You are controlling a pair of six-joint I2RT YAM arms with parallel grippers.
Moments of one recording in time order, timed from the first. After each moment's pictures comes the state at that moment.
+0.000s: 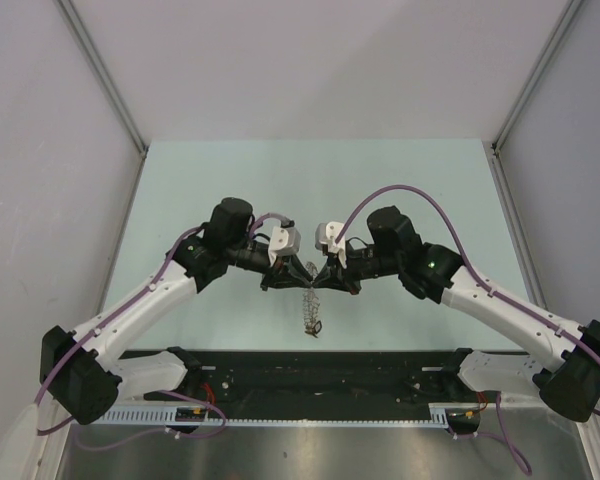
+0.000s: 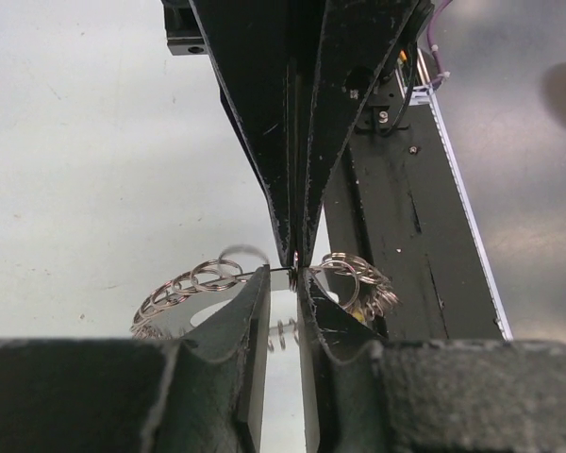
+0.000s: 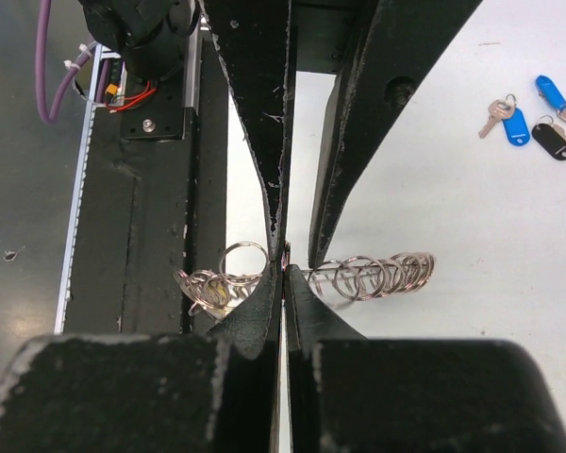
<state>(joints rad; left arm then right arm) -0.63 1.15 0.96 -0.40 1.00 0.44 0.83 1.15 1.01 -0.34 -0.66 -0.31</state>
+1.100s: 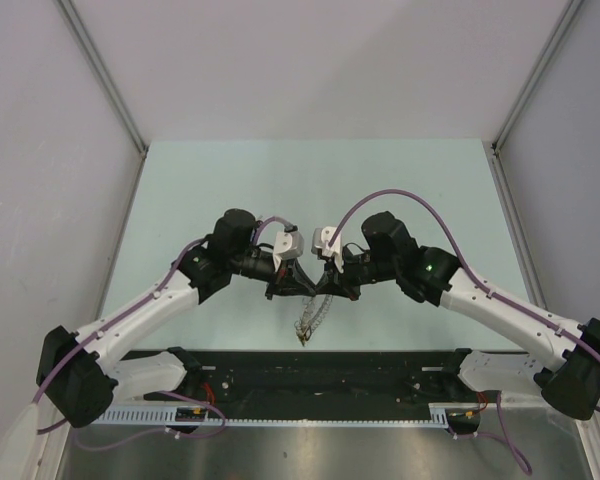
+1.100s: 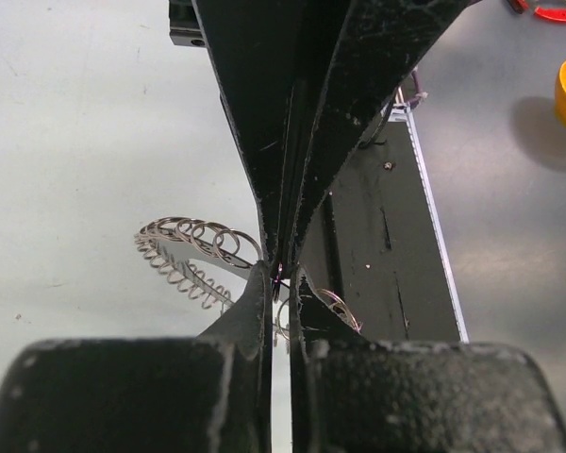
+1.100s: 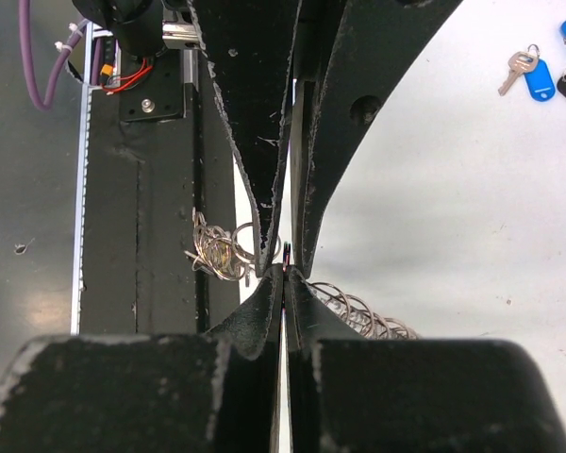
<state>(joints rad) -0.68 1.12 0.85 -0.22 0.98 0.23 0.87 1.16 1.01 -0.39 -0.58 -0.26</state>
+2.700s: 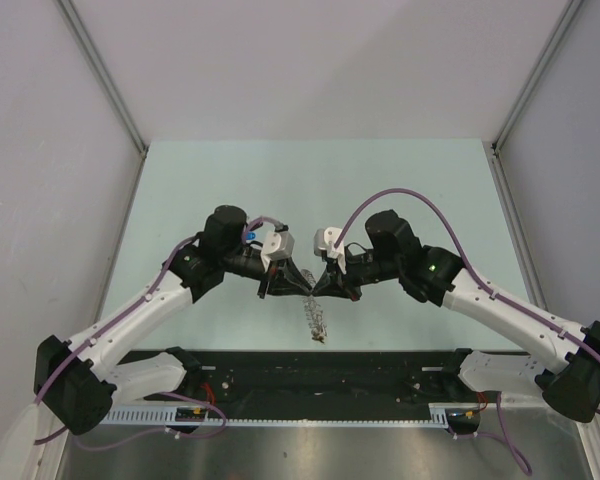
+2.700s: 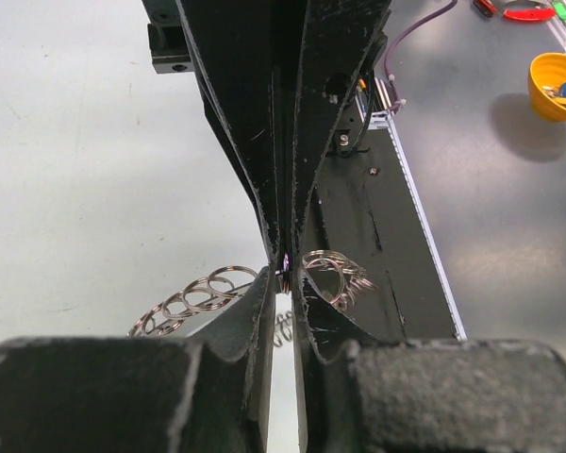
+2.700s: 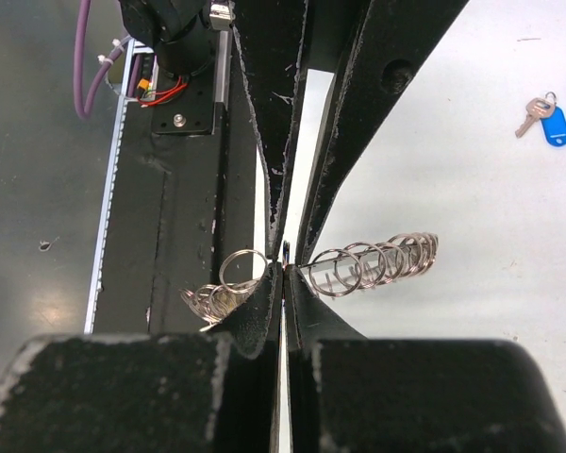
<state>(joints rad) -0.63 1.09 0.87 -0.28 1.08 0.31 0.86 1.14 1.01 -0.37 -0.68 -0.29</state>
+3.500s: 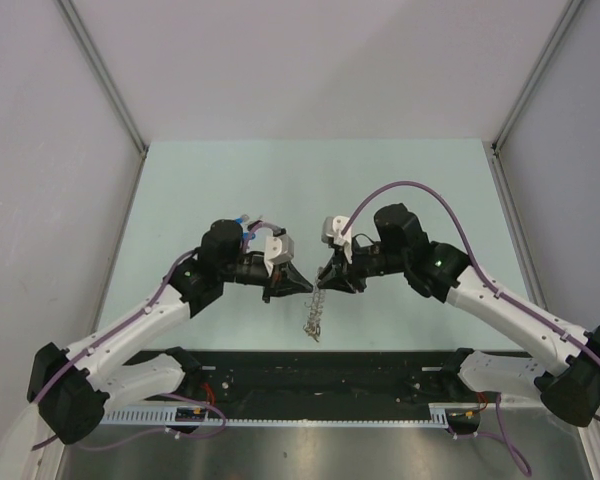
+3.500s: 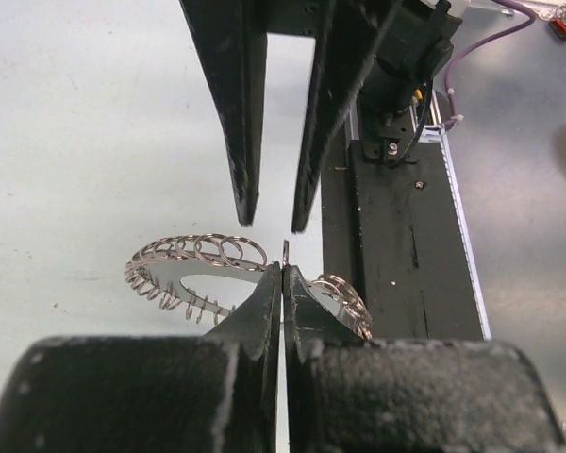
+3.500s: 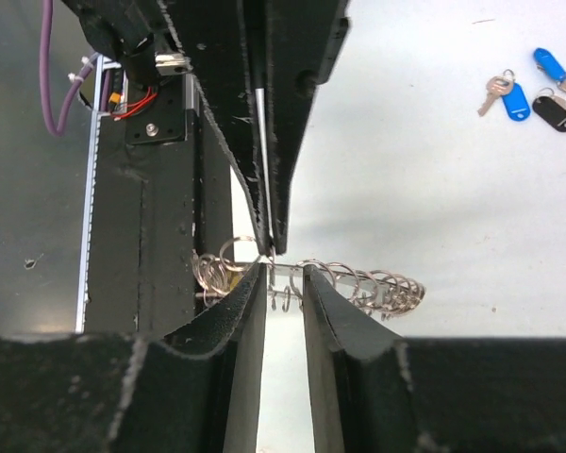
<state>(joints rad) -0.67 1.03 0.75 -0.10 0.90 0.16 0.81 1.14 1.02 -0.38 -0.65 -0.25</state>
